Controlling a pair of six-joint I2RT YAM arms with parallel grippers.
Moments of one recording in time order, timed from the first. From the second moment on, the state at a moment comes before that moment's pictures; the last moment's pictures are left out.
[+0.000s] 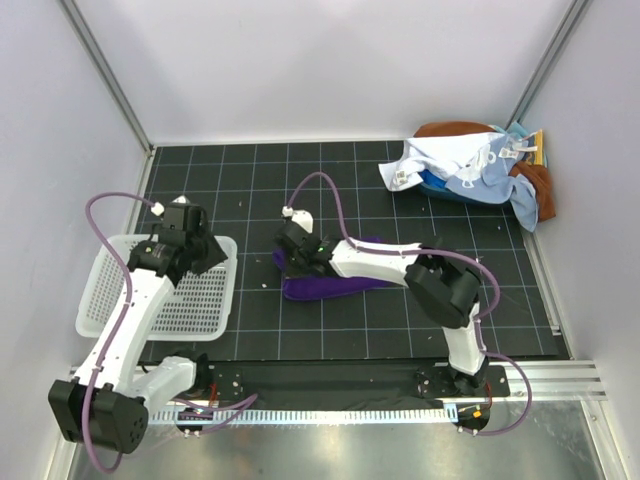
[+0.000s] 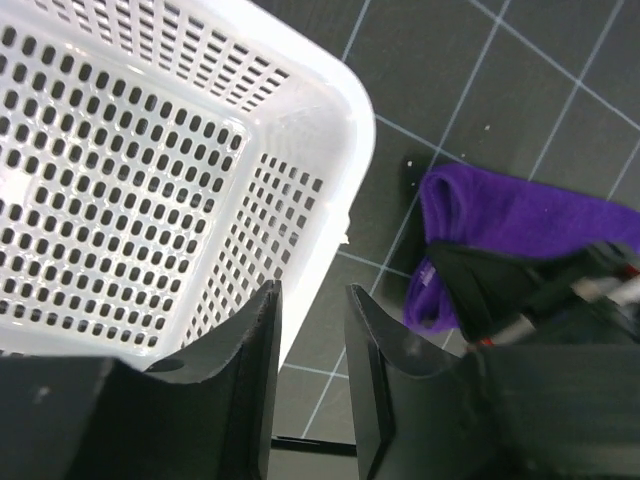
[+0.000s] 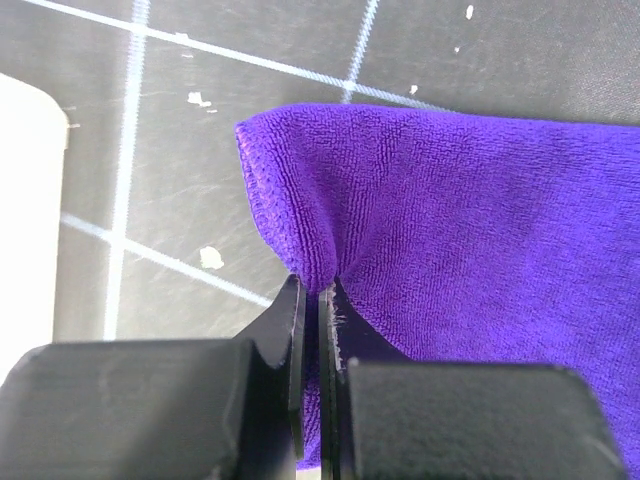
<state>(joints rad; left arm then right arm) -0.19 1.01 0.97 -0.87 -0.10 -0.68 0.99 2.00 1.40 -0.30 0.23 0.74</state>
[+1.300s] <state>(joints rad) -0.29 1.34 0.91 -0.56 -0.04 -0.93 0.93 1.68 1.28 -0.13 0.13 0.84</state>
